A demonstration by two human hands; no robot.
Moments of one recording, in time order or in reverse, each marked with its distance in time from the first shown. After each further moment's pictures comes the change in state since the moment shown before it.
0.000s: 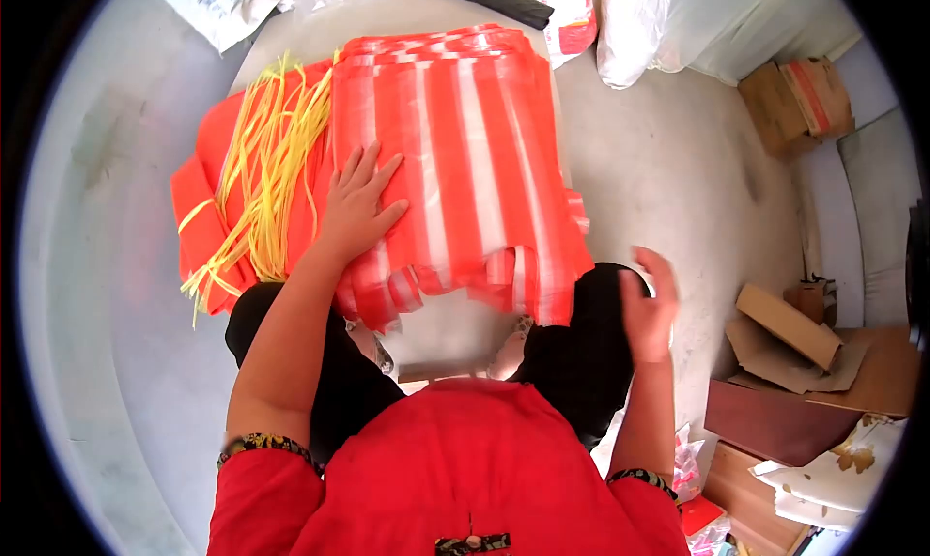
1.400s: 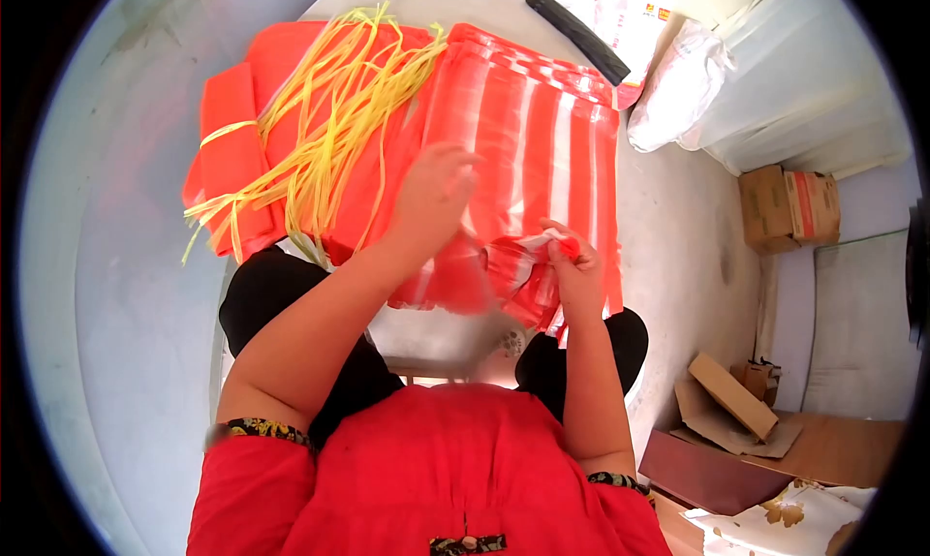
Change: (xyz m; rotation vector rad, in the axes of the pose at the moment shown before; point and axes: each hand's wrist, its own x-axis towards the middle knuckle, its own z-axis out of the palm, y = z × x) left_hand -0.026 0.005 -0.016 -0.845 0.370 -0.133; right_hand 0.040 -0.118 0.156 0.782 -0.507 0.379
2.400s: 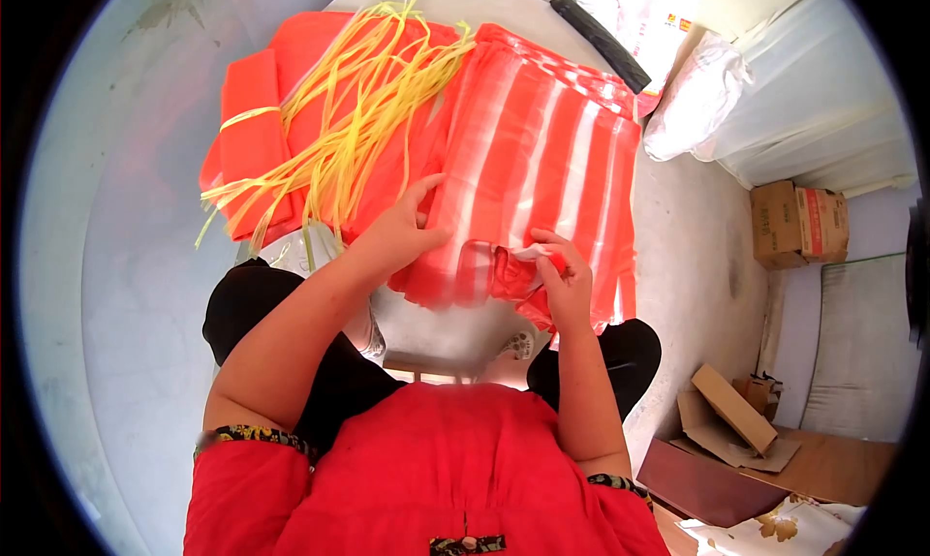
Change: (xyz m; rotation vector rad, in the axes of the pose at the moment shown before) left_hand -0.043 0.007 -0.068 -0.487 -0.315 -0.668; right_hand -0.011 0.026 0.027 -0.063 -0.083 -0.236
